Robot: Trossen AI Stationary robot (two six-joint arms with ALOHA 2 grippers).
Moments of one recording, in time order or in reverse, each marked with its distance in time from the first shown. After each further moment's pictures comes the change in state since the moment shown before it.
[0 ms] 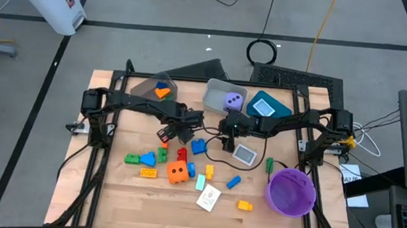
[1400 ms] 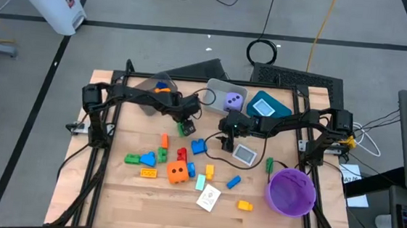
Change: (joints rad) left arm 0.177 0.002 -0.104 0.322 0.095 -1.182; right arm 0.000 0.000 0.000 0.005 0.000 0.078
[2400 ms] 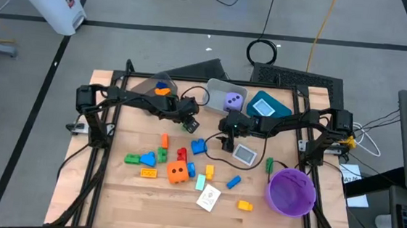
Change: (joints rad) left arm -0.047 -0.065 -0.092 0.139 -0.149 -0.392; right arm 0.000 0.000 0.000 0.000 0.000 -0.024
